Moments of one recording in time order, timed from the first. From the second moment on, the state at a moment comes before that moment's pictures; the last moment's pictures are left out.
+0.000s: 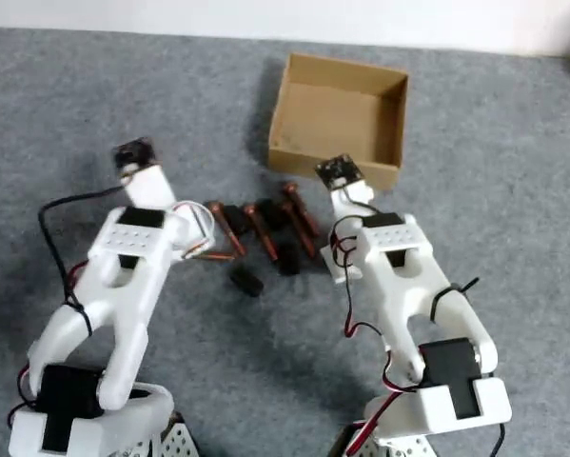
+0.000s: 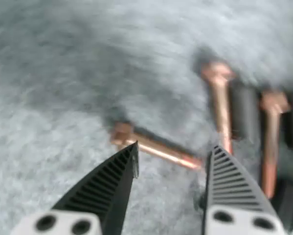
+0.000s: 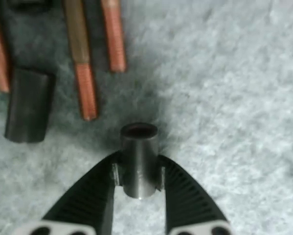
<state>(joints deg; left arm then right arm) -0.7 -12.3 43.2 47.8 37.7 -16.9 -2.3 38.3 45.4 17.6</state>
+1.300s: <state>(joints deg) -0.6 -7.7 44.5 48.1 59.7 -16.8 2.9 35.7 45.0 17.6</state>
